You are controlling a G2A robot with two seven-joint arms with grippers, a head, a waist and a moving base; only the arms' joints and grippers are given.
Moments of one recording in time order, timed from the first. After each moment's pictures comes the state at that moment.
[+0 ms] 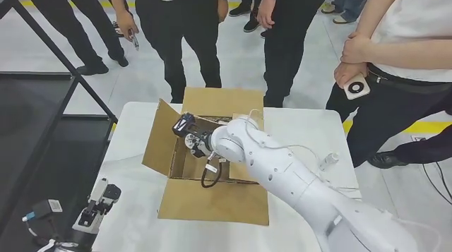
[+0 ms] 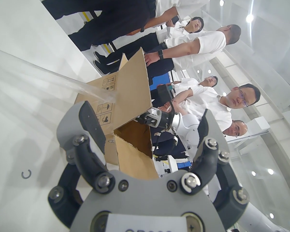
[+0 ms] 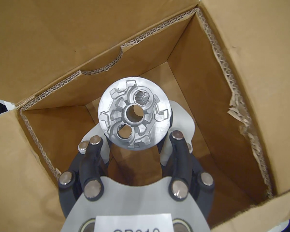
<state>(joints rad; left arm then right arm) 1.79 -1.22 -1.86 -1.96 -0.13 -0.36 -0.26 -0.11 -1.69 0.36 -0.65 -0.69 -0.28 0.71</state>
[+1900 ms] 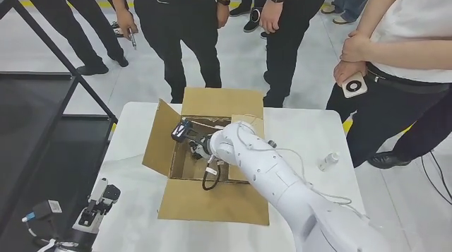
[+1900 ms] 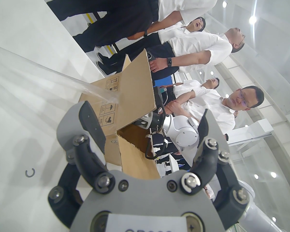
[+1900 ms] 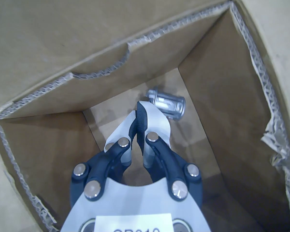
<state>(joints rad) 1.79 -1.22 -1.86 -1.96 -0.12 -0.34 -0.25 -0.10 -1.83 0.37 -0.35 -0.81 -0.48 0.48</state>
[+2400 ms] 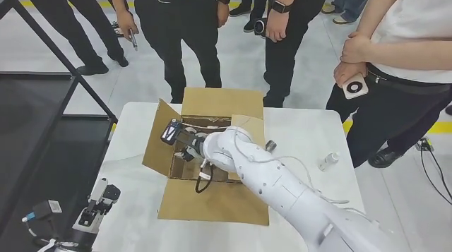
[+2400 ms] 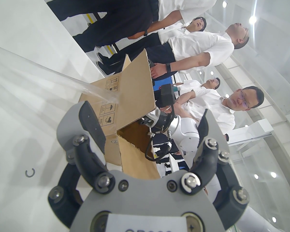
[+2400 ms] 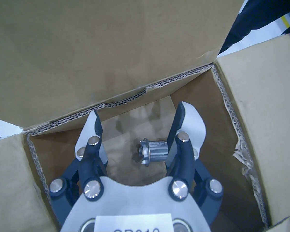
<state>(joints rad) 1.79 -1.22 -1.86 -1.96 -0.12 -0.34 -0.25 -0.22 -1.69 0.46 -0.77 -0.99 -0.31 0.51</state>
